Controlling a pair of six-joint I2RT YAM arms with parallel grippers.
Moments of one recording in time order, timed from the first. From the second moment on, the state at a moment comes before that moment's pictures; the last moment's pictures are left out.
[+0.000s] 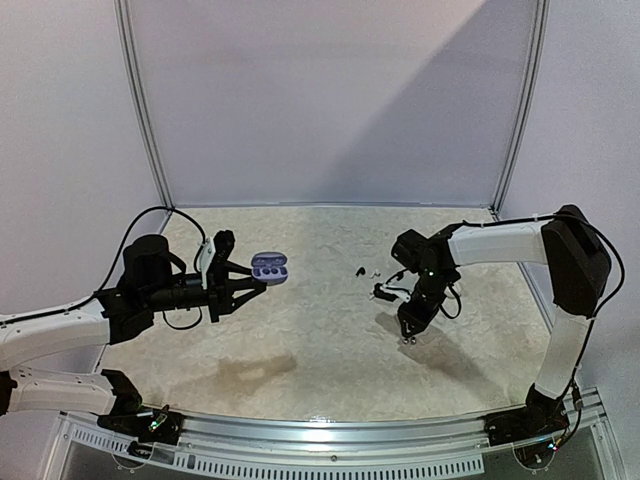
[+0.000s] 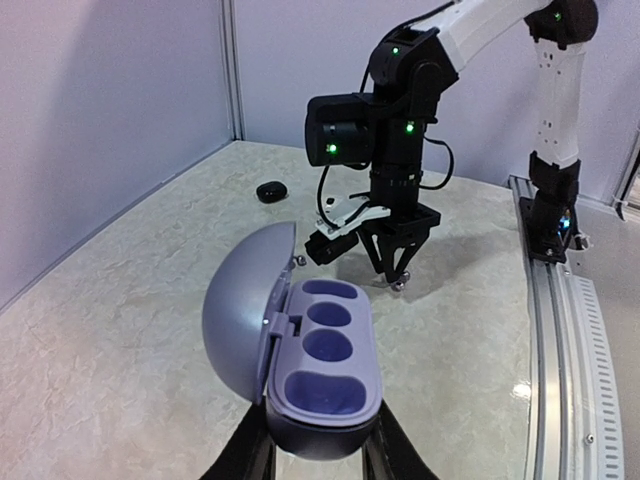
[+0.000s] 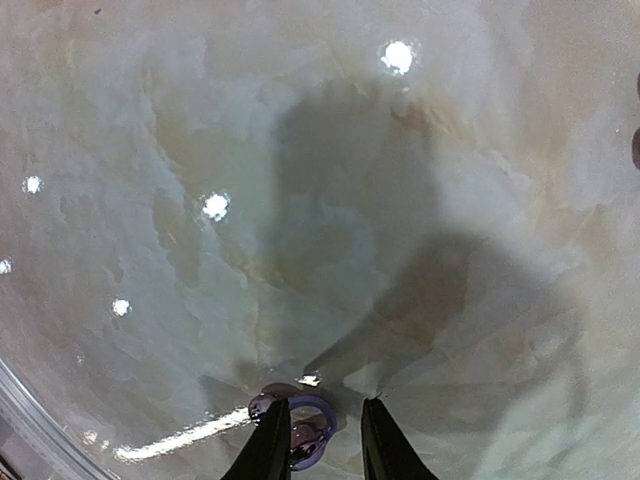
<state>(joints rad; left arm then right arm) -0.66 0.99 0.48 0.30 0.50 0.10 0.68 1.87 1.22 -0.86 -0.17 -0.18</state>
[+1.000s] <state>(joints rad) -0.66 0.99 0.48 0.29 0.51 0.10 0.68 1.80 1.12 -0.85 -0.18 -0.08</state>
